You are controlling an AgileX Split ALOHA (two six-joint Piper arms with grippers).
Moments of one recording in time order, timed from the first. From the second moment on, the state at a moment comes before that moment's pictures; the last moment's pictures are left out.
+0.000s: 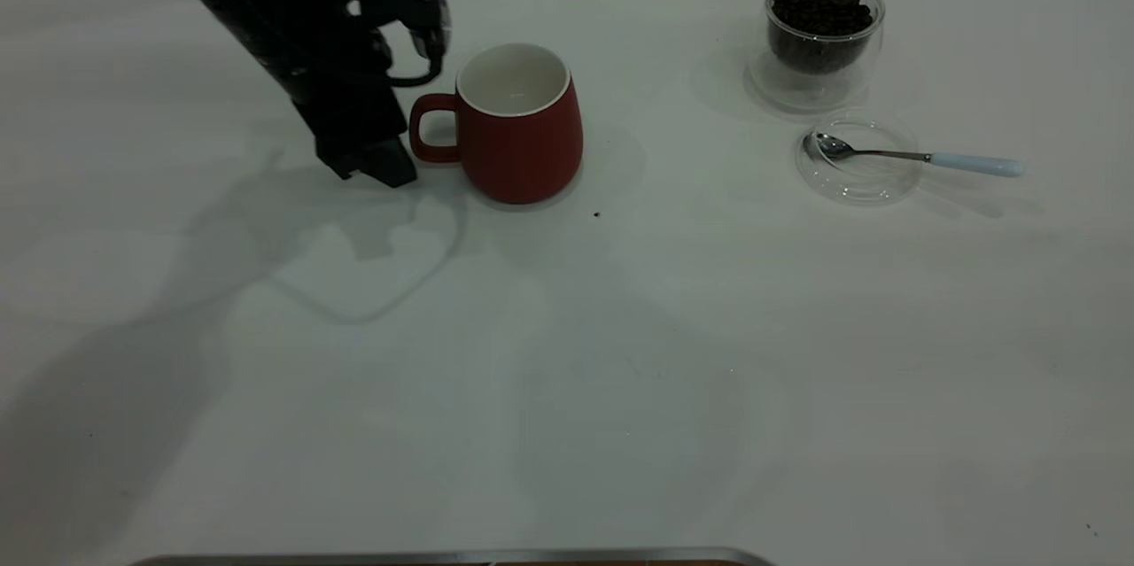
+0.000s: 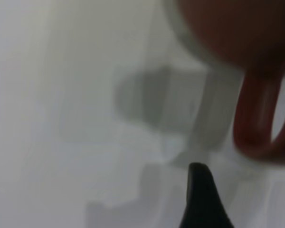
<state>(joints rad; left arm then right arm) -0.24 2.44 -1.46 -0.52 0.33 1.51 0.02 -0.02 -0.47 0.03 1.13 -0.03</state>
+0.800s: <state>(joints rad) -0.04 1.72 -1.46 -0.05 0.84 0.37 0.02 -0.02 -0.47 0.03 1.13 -0.03</state>
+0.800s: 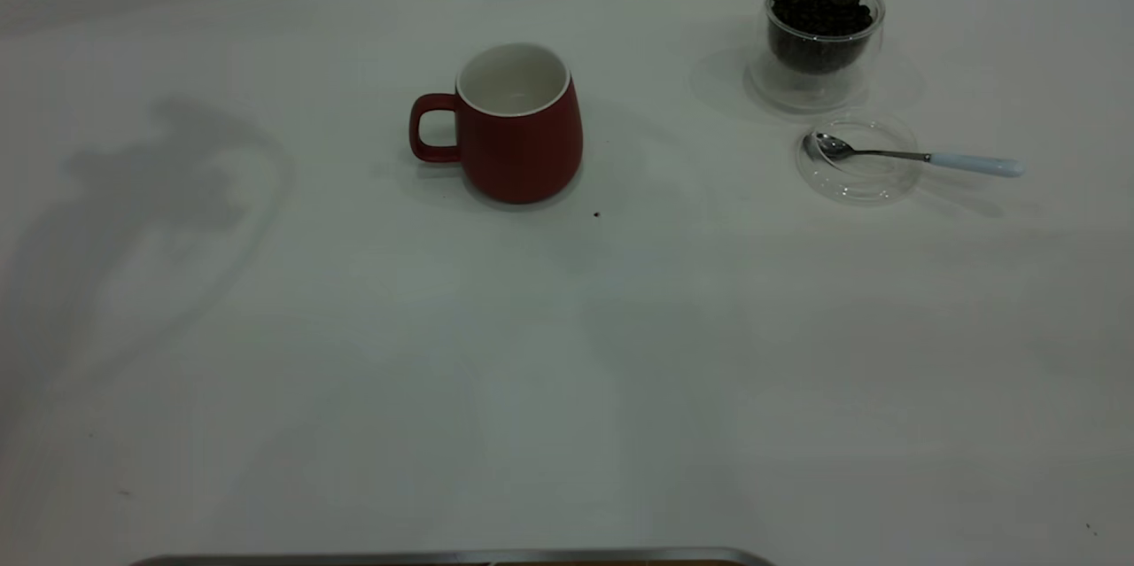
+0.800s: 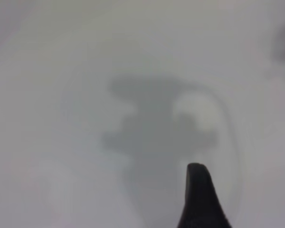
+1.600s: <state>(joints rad) -0.04 0.37 -0.65 0.02 0.97 0.14 0.02 -0.02 -0.47 0.03 1.13 -0.03</state>
